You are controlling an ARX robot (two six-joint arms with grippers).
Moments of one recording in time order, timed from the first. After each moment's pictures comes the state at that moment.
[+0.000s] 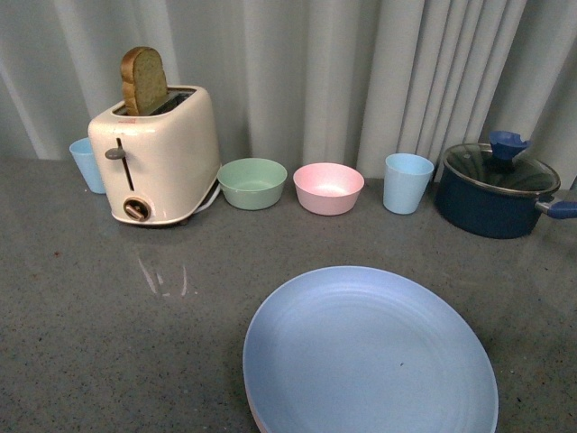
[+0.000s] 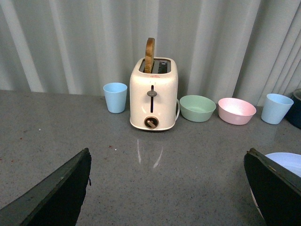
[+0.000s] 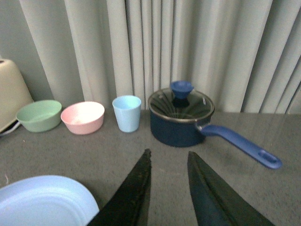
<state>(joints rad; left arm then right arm) 0.00 0.00 0.03 0.00 0.00 0.00 0.00 1.10 0.10 1.00 0.00 0.01</state>
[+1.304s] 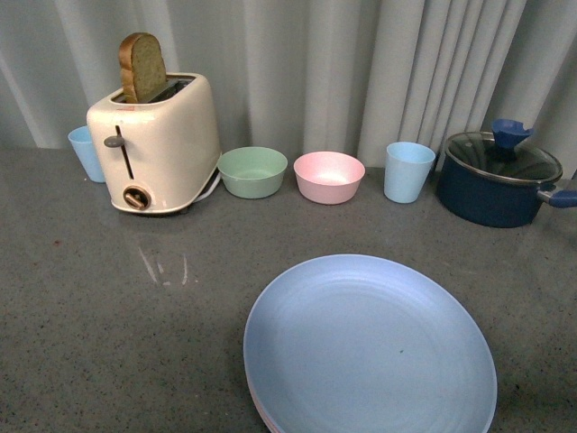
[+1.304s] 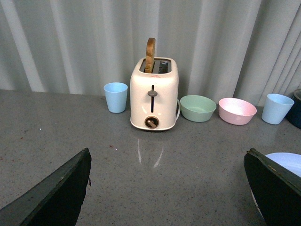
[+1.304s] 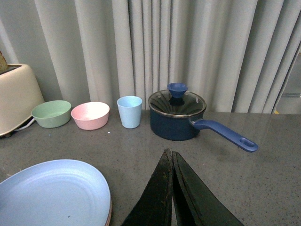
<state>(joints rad) 0.00 0.00 0.03 0.00 0.00 0.00 0.00 0.24 0.01 0.25 0.00 0.00</state>
